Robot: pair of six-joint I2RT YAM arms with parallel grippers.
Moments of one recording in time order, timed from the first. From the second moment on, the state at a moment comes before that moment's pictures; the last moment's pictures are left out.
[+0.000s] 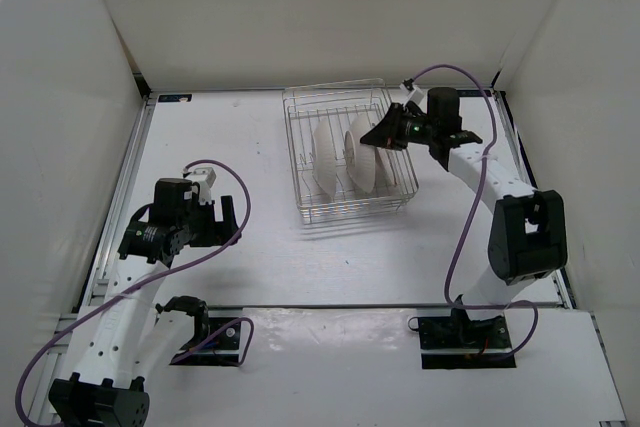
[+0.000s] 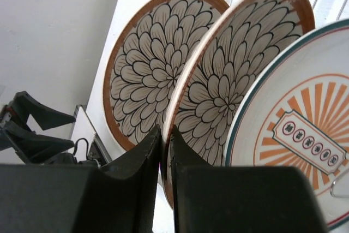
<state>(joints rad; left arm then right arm) -0.16 0.78 0.81 -0.93 0.15 -0.18 0.25 1.63 1.21 -0.06 -0.75 0.54</state>
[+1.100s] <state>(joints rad) -0.16 0.78 0.81 -0.93 0.15 -0.18 0.26 1.64 1.33 -0.23 -0.69 0.64</state>
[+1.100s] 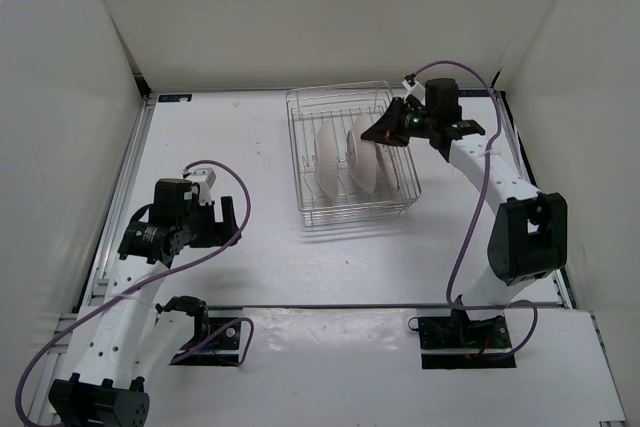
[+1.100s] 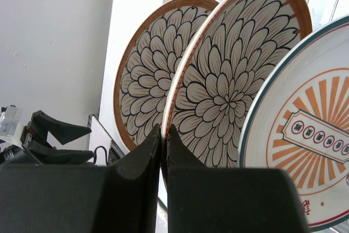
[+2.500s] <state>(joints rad) -0.16 0.78 0.81 -0.95 0.14 -0.18 0.27 0.95 1.39 -0.68 -0.23 0.31</state>
